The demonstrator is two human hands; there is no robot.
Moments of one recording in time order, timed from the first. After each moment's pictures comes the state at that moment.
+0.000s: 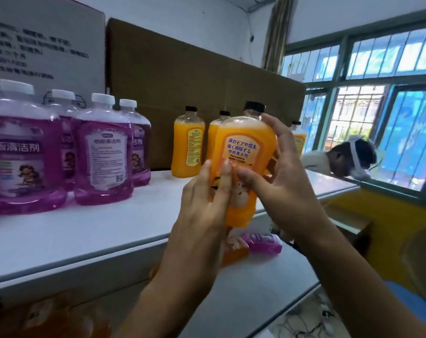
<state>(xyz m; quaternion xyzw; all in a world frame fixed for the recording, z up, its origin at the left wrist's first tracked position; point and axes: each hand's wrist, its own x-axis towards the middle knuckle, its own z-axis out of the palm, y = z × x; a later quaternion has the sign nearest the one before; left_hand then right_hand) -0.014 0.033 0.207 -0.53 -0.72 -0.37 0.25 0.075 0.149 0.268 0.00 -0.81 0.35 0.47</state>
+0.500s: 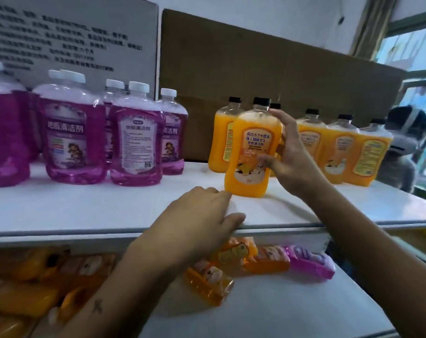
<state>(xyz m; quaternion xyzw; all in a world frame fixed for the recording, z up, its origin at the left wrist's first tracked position) -0.024 0.041 0.249 -0.41 -0.90 -0.16 0.03 -0.018 0.260 0.277 0.07 -0.87 0.32 0.36</state>
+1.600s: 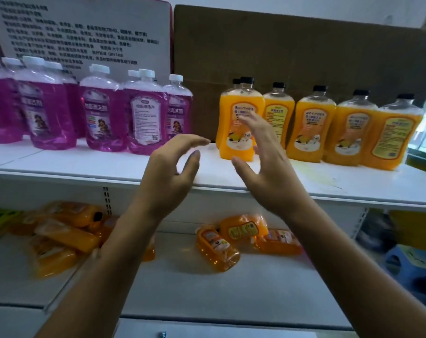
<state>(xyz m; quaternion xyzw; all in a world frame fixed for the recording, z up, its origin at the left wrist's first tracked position) -0.003 0.042 0.217 -0.35 -0.75 -0.42 0.36 0.045 0.227 0.235 0.16 -0.88 0.25 0.37</state>
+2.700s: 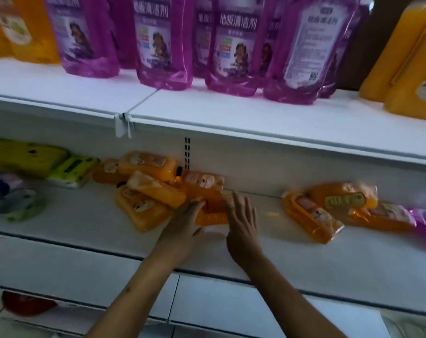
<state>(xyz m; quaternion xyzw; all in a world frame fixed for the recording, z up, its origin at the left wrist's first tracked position) -0.100 -0.168 -0.031 -0.20 -0.92 -0.33 0.03 -0.094 0.014 -0.073 0.06 -0.97 0.20 0.12</state>
